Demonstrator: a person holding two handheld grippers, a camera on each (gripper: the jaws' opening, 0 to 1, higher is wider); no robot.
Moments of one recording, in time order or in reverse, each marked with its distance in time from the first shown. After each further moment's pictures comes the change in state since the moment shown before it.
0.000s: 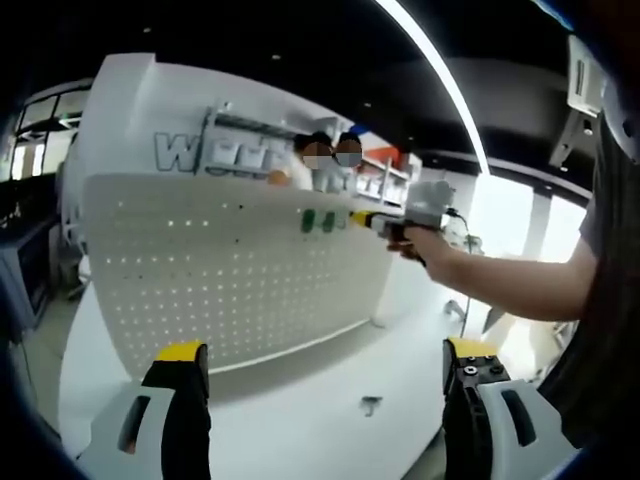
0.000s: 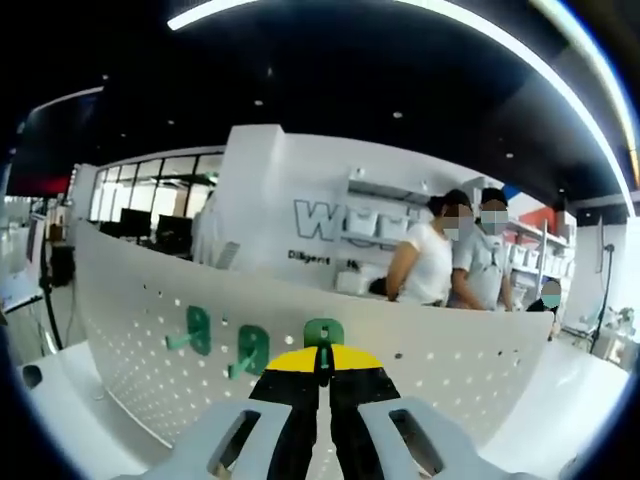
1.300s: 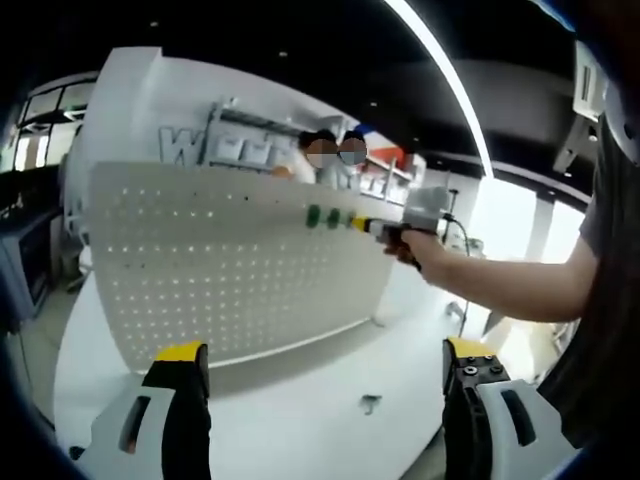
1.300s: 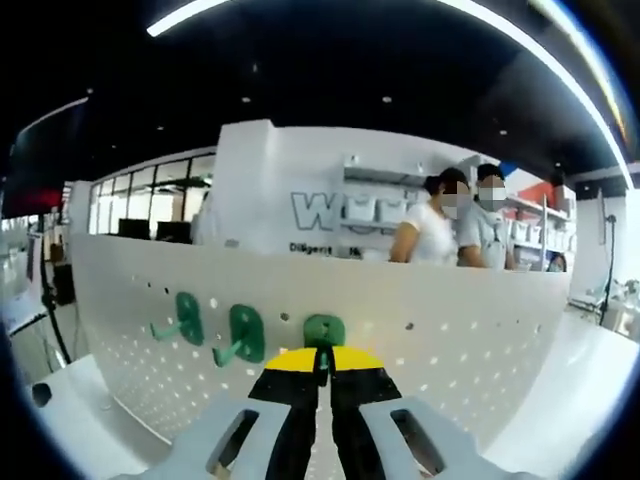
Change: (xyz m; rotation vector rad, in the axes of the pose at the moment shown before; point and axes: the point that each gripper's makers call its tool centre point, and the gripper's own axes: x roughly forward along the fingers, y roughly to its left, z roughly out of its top) left arm 0.003 0.004 -0.007 -0.030 0.004 0.003; right arm 0.011 0.001 -0.024 0.081 0.049 0.017
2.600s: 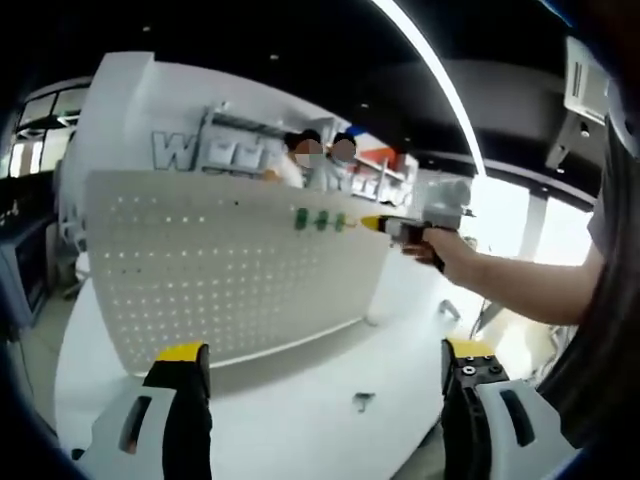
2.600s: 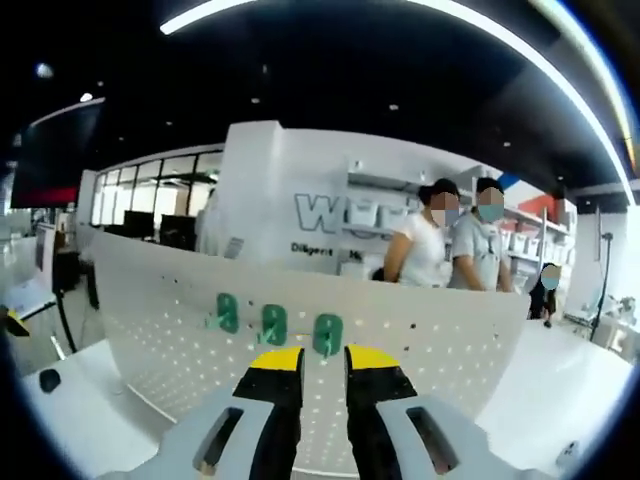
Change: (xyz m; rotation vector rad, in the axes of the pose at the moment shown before) left arm -0.011 -0.013 0.000 0.025 -0.007 -0.027; right arm -0.069 0.011 0.016 -0.054 -0.003 0.003
